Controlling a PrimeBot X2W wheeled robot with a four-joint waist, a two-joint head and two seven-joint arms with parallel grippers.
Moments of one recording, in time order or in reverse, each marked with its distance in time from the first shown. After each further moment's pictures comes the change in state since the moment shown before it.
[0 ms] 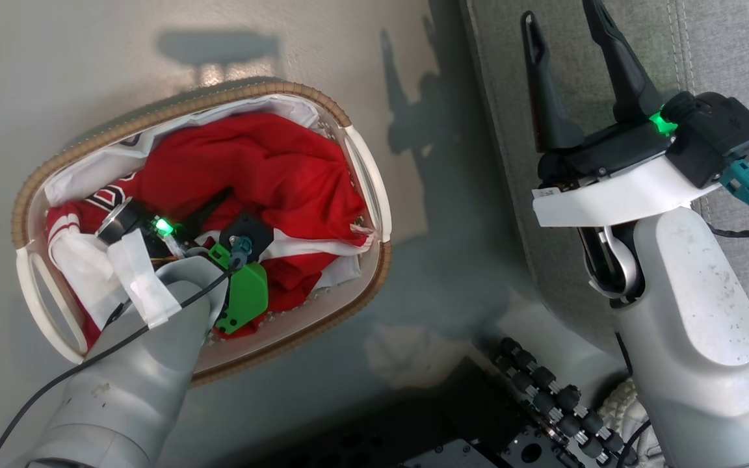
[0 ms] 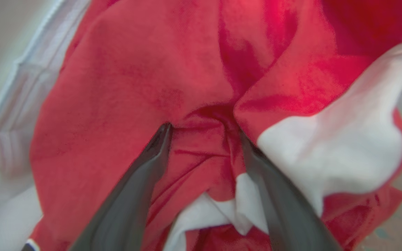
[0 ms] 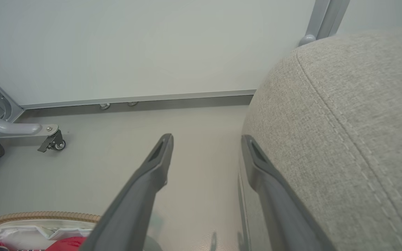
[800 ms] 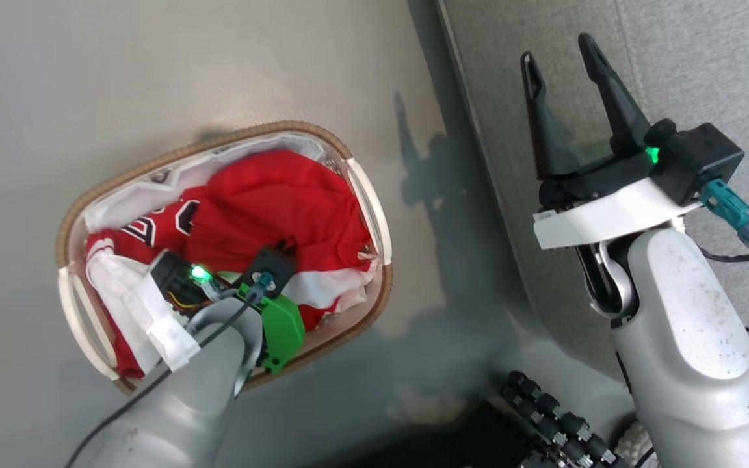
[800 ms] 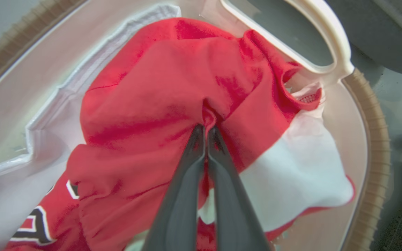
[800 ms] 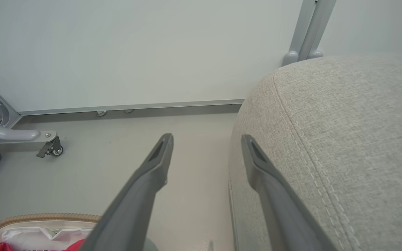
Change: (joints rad) left arm 0.121 -0.048 -0.018 -0.074 -0.182 -0.009 0.000; right arm 0.045 0.001 -0.019 0.065 -0.035 0.000 0.000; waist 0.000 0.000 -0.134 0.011
